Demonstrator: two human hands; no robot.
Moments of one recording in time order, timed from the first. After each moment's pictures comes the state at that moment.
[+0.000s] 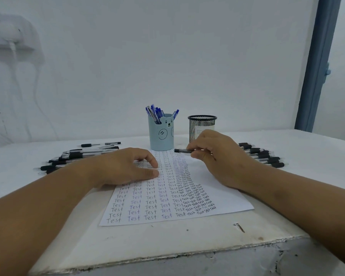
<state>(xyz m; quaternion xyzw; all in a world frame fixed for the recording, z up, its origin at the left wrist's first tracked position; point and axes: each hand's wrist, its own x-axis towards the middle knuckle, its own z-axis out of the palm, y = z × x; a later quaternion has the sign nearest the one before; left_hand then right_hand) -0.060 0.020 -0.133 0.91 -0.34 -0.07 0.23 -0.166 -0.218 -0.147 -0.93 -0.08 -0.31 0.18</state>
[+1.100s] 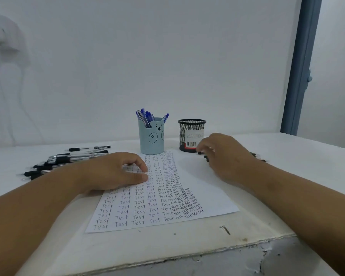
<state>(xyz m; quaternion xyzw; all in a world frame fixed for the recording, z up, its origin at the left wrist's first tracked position) -0.056 0.021 -0.134 0.90 -0.35 -0.07 0.24 -0.165 -0.253 -0.144 -0.95 0.06 -0.29 0.11</state>
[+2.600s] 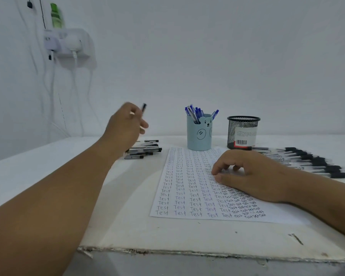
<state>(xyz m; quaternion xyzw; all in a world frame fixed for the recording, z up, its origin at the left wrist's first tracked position) -0.021 0.068 -0.103 0.79 -0.18 0.22 0.54 -0.163 -0.204 -0.153 -0.95 -0.17 -0.16 0.22</state>
